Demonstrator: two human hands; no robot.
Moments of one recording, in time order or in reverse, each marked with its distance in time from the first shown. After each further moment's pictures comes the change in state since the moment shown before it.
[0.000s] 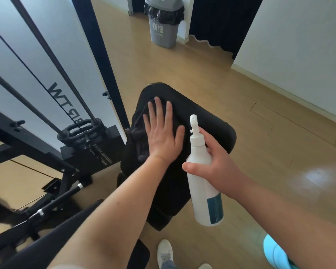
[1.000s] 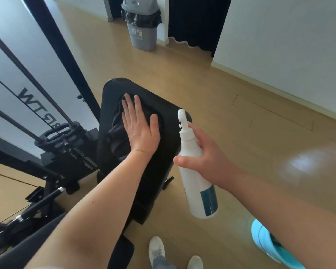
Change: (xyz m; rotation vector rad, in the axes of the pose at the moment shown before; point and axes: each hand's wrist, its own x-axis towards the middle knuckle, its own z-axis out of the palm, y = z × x) left_hand -0.017 0.055 0.010 -0.111 0.107 -0.099; right_hand -0.060 0.019 -0.064 -0.040 0.030 -0.006
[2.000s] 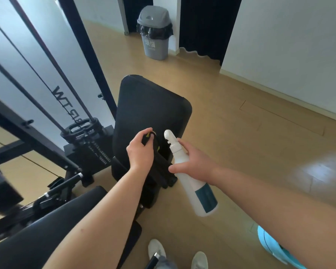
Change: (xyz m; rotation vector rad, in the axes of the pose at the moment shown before) left_hand -0.114 0.032 -0.083 -0.349 -0.015 -0.506; right_hand -0.053 0.024 0.037 -0.203 -0.151 0.232
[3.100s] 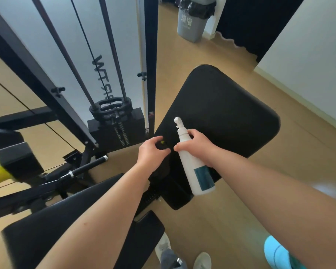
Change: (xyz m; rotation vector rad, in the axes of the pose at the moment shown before) left_hand 0.120 -0.106 -0.117 0.184 -0.285 -0.304; right_hand 0.175 -0.104 0.127 -0.064 -0.044 0.218
